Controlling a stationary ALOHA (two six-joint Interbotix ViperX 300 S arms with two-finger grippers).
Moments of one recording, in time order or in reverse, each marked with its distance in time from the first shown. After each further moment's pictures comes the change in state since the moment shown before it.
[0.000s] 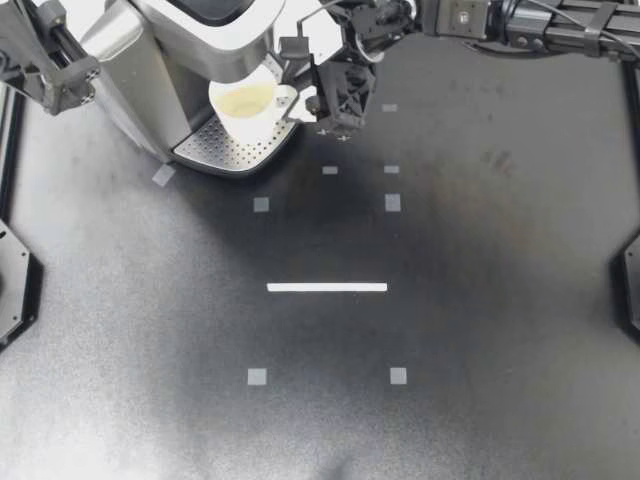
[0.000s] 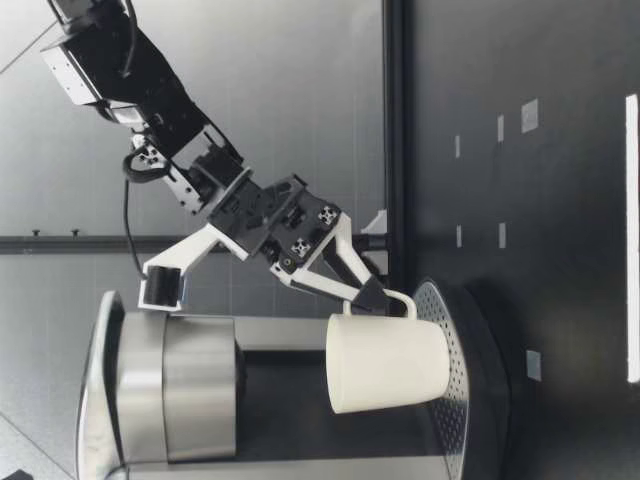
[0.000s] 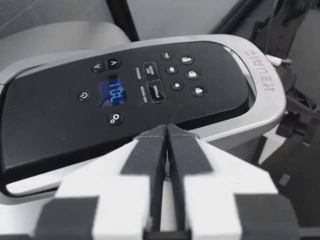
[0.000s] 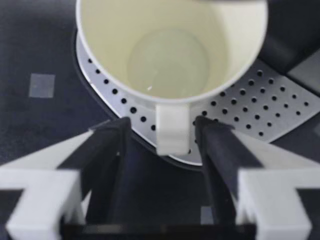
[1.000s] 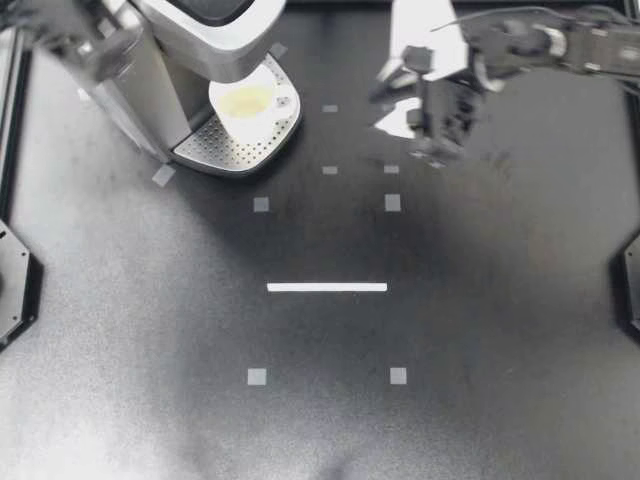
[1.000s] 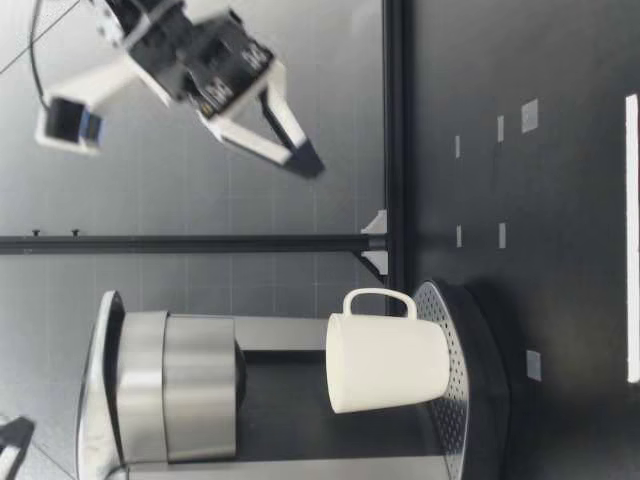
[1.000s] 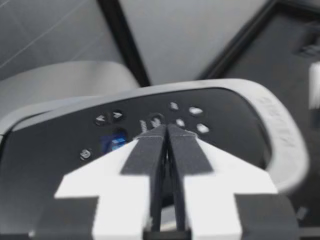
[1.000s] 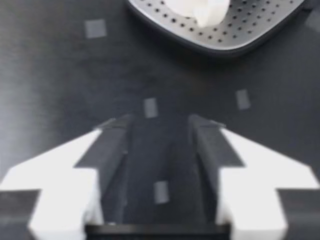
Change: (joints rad) left arm 0.086 0.163 -0.110 0.021 -0.060 0.012; right arm -0.006 -0.497 0.520 0.117 -0.156 0.064
